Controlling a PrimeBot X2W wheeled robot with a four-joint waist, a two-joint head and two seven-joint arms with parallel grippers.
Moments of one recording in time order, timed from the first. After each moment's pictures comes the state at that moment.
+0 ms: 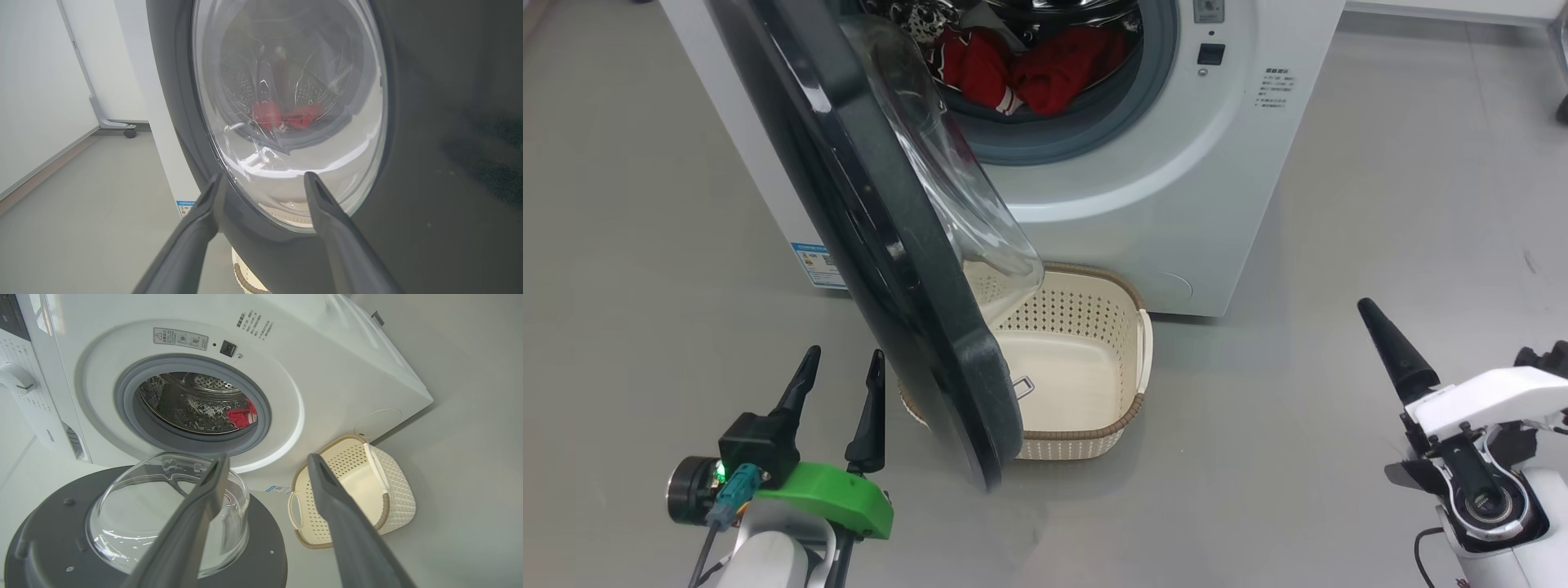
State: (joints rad) left arm -0.18 0.04 -0.25 0.33 -0.35 0.01 -0.25; right arm -0.16 -0.22 0.13 0.23 1.43 0.12 0.17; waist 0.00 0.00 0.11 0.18
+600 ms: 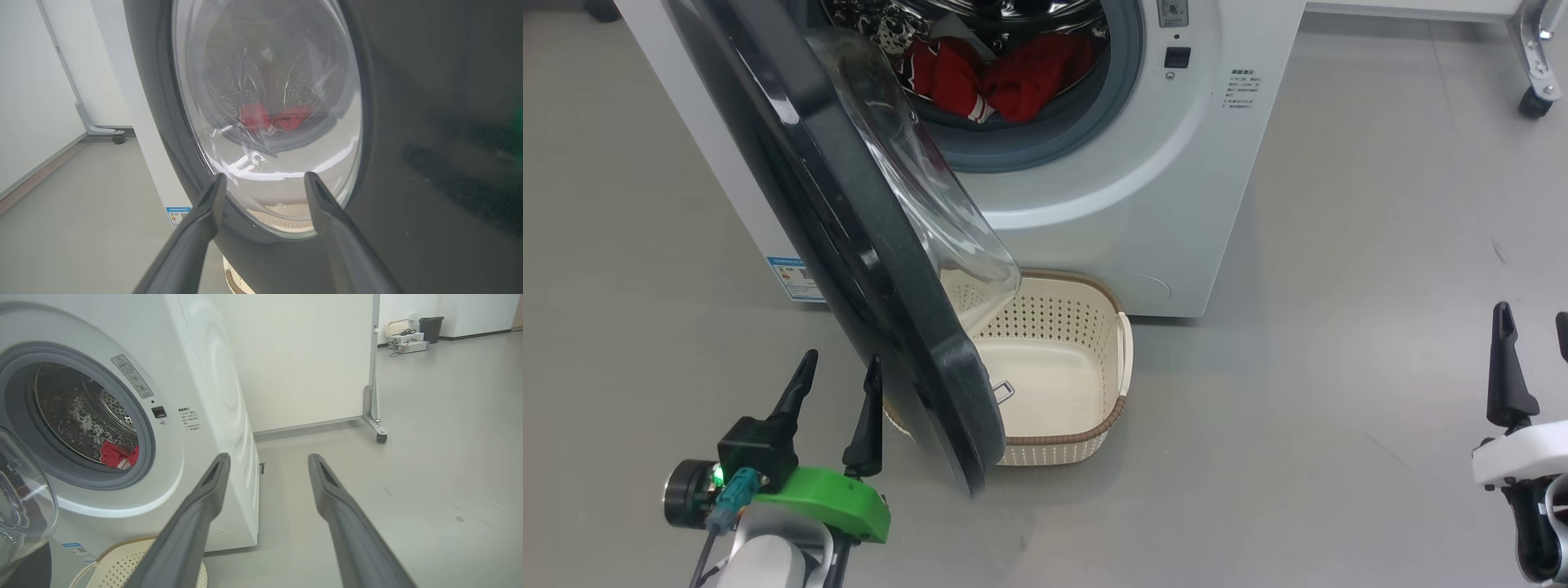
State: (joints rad) left arm -0.17 0.04 -0.24 0.33 -0.33 0.00 -0.25; right arm -0.07 -0.41 0.15 0.21 0.78 0.01 -0.28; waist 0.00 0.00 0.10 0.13
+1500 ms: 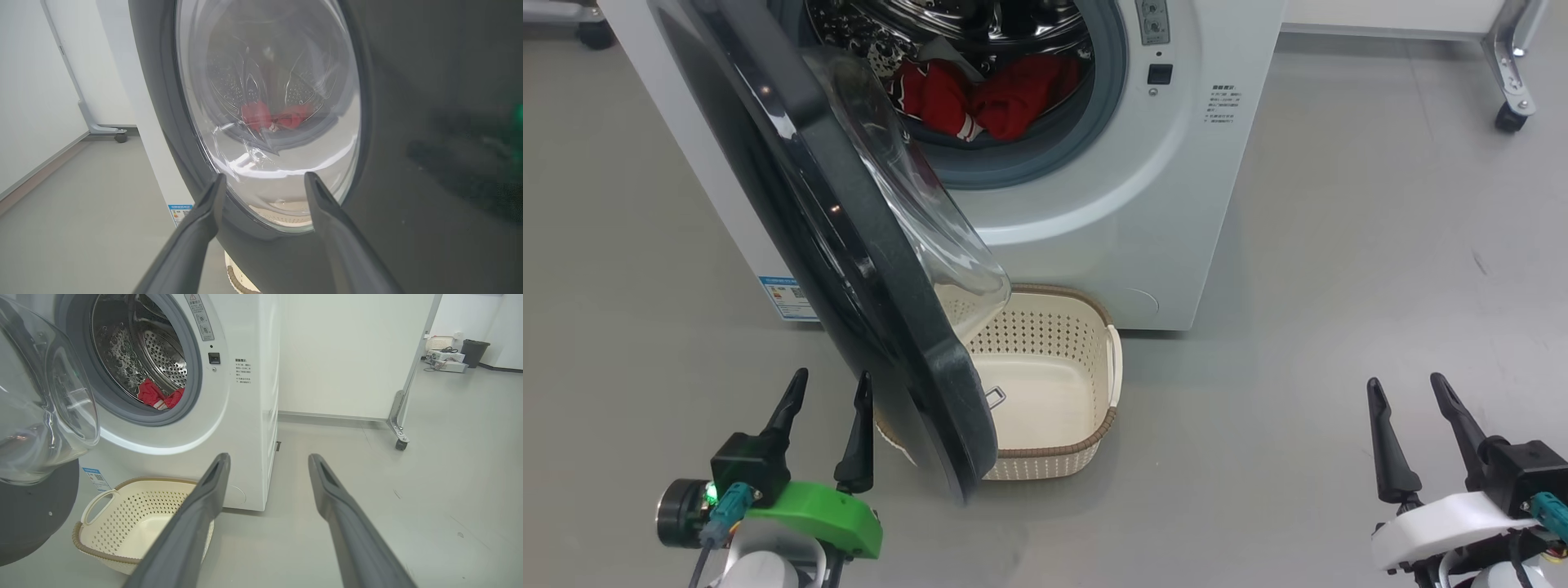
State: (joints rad) left arm -0.15 0.04 -0.21 0.34 -0.32 -0.01 -0.25; right arm 0.06 -0.30 0.25 0.12 0.46 -0.12 -0.26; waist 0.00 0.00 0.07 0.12
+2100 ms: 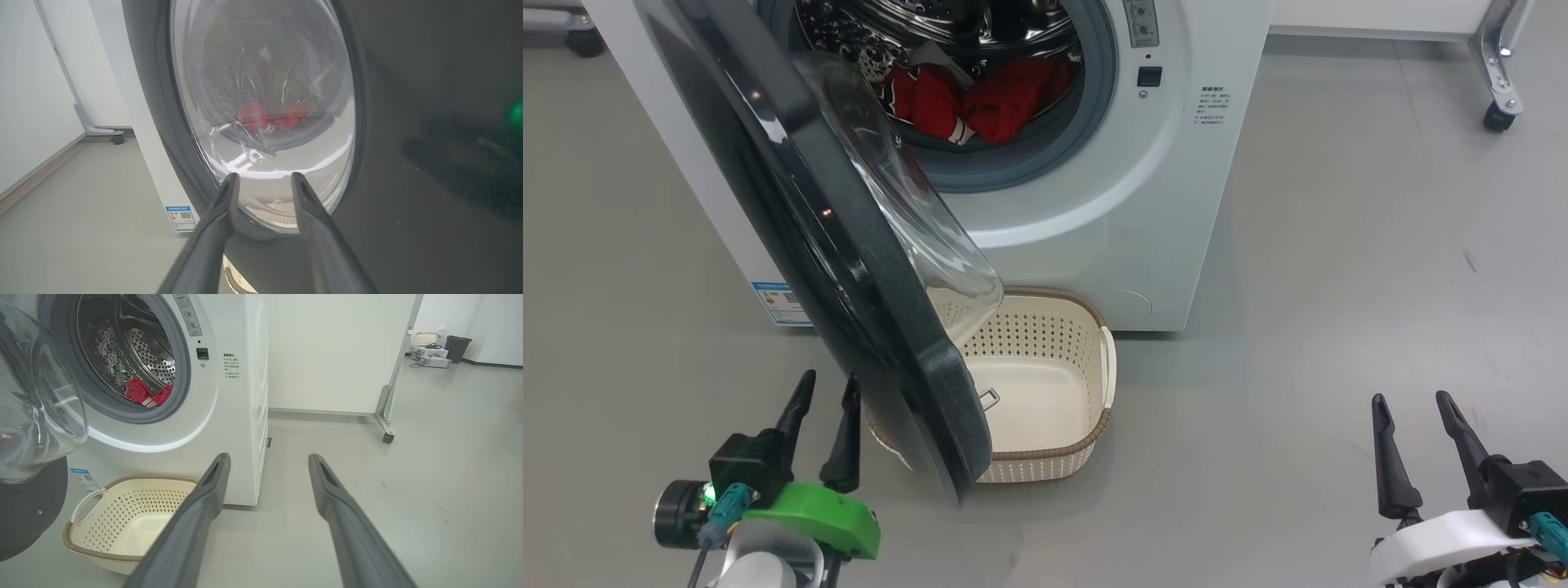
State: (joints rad) left arm -0.14 0.04 -0.21 0.35 -0.32 -0.01 -0.25; right arm 0.11 -0.26 0.20 0.10 0.41 -0.12 -0.26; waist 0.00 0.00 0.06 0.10
